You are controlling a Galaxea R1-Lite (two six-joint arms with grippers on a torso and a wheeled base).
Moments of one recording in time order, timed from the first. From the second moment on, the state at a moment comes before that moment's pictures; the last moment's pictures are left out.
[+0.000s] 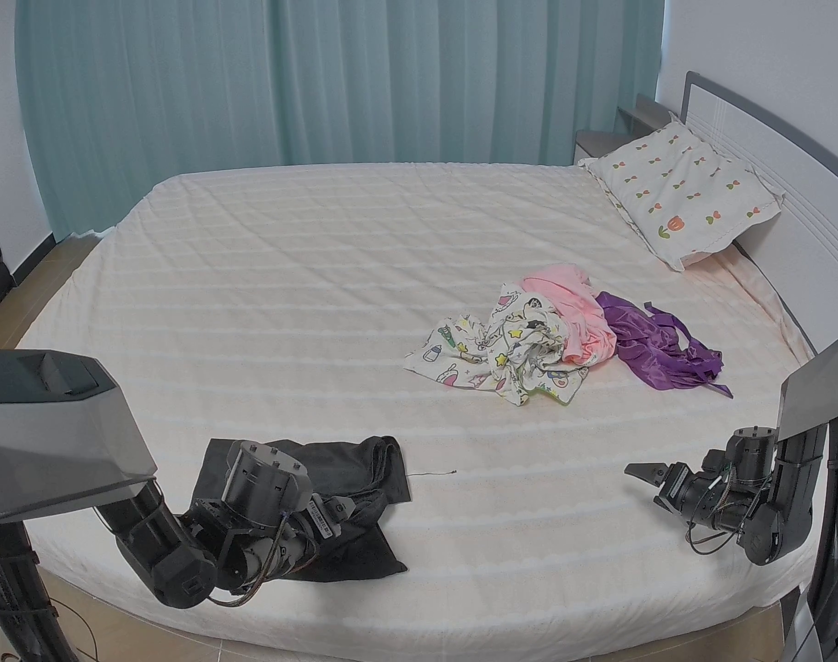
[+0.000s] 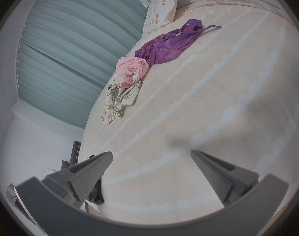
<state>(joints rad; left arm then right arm) -0.57 2.07 -0.47 -0.79 0.21 -0.97 0.01 2.38 -0.25 -1.55 0.34 0.73</state>
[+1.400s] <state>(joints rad) -0.24 2.03 -0.38 -0.84 0.00 -0.95 0.33 2.29 -0.26 -1.55 0.19 0.74</state>
